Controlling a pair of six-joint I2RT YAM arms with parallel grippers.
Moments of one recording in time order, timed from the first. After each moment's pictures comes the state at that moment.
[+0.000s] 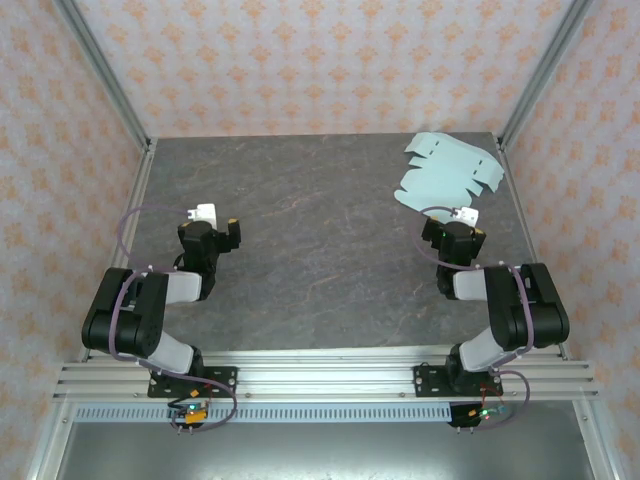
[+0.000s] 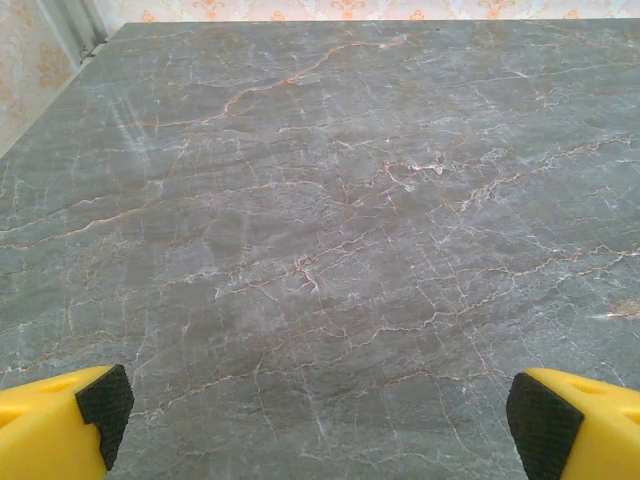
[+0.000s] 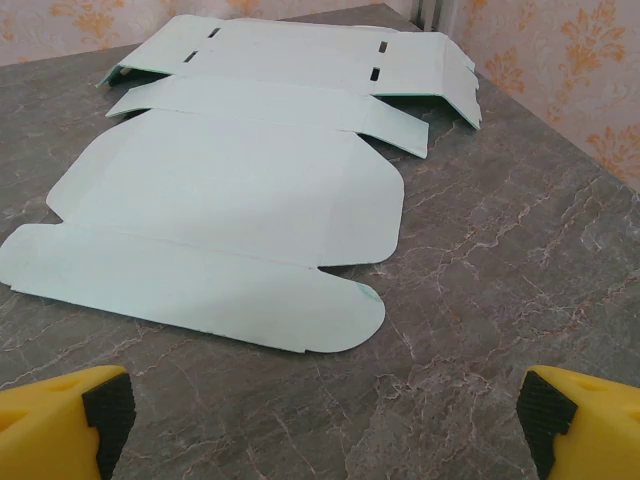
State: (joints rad) left arm -0.04 1.50 0.40 0.67 -0.24 -0.07; right arm 0.06 1.53 0.39 0.71 0.35 0.18
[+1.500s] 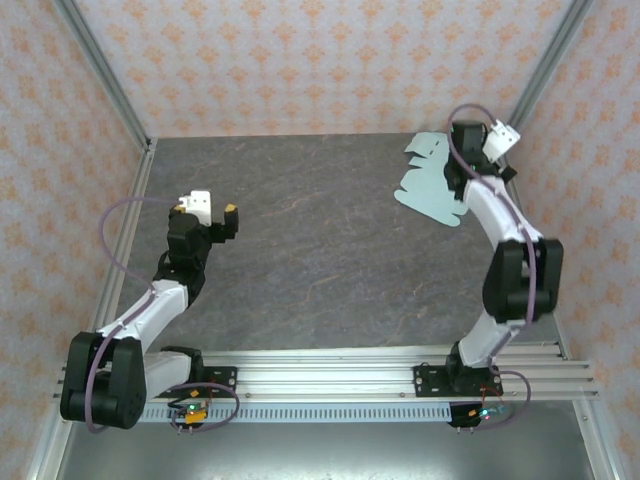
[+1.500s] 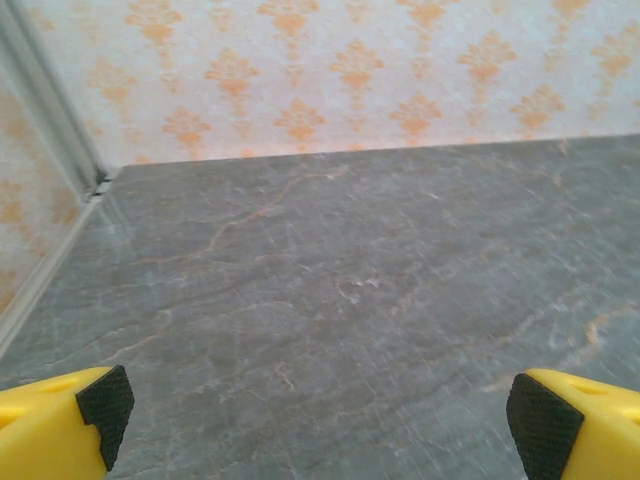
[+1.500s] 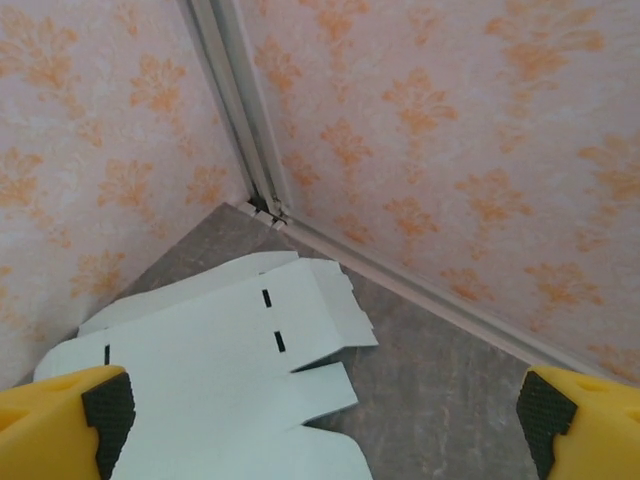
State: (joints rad) left arm -0.06 1.13 0.46 0.37 -0.14 0.03; right arm 0.04 1.78 1.49 -0.36 0.76 0.61
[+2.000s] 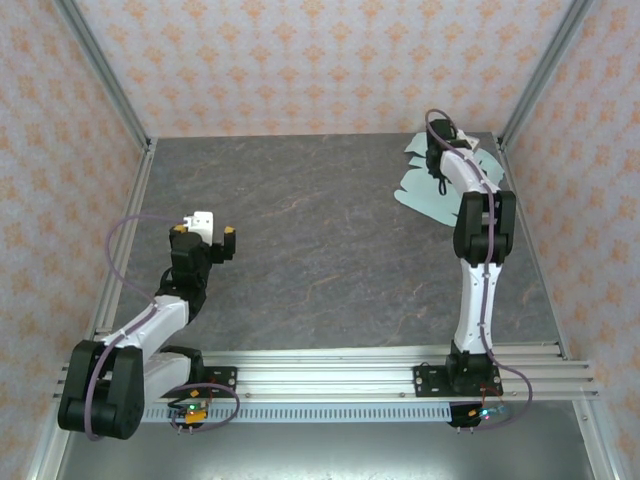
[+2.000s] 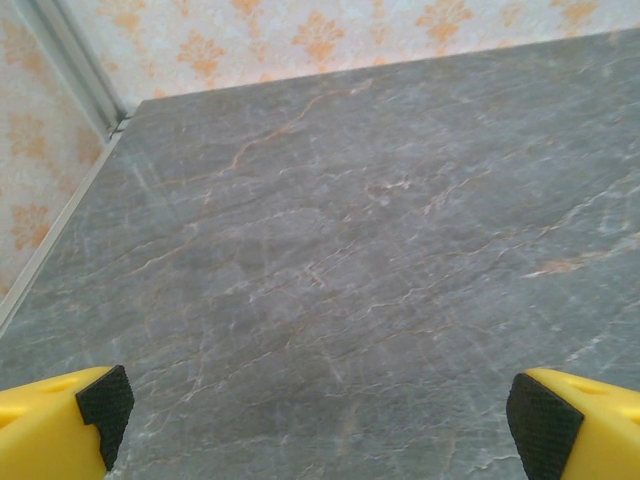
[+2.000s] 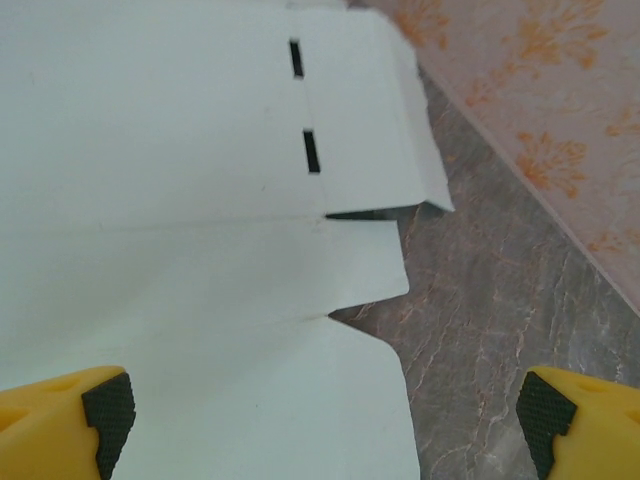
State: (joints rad) left arm -0.07 1.09 0.33 0.38 -0.23 0.07; right arm 0.03 2.31 1.98 -0.81 0.63 0.49
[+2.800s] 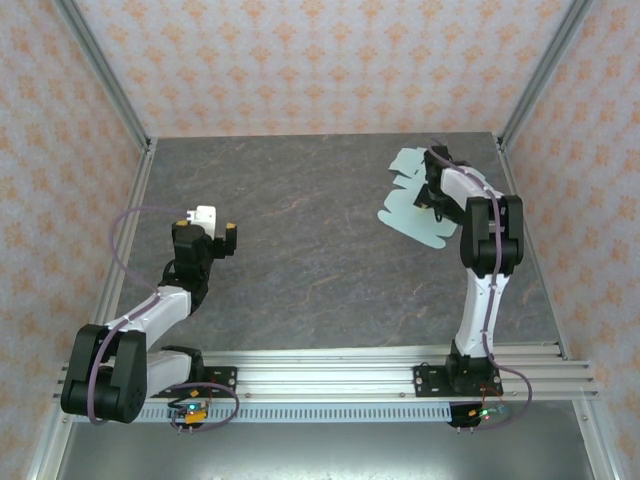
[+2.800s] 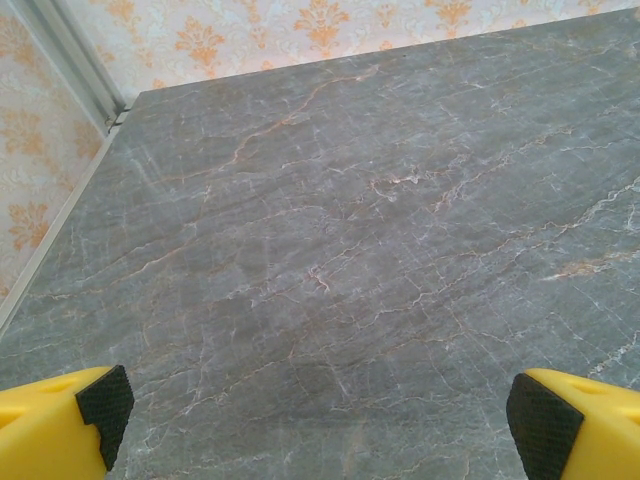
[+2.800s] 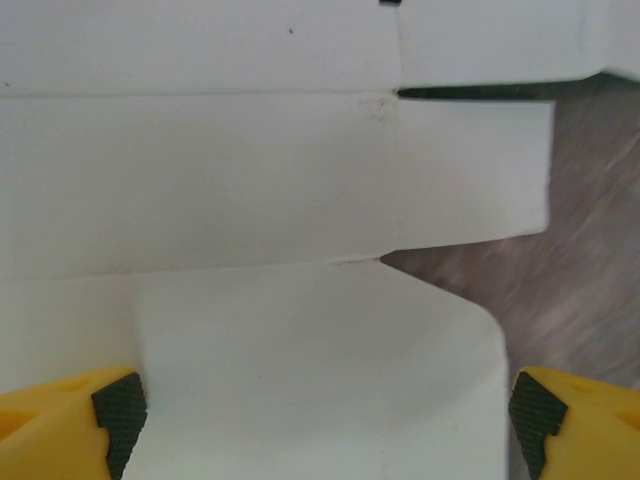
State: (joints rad) left arm -0.07 1.16 0.38 0.37 -0.24 0.08; right arm 0.06 2.11 1.57 -0.79 0.26 0.62
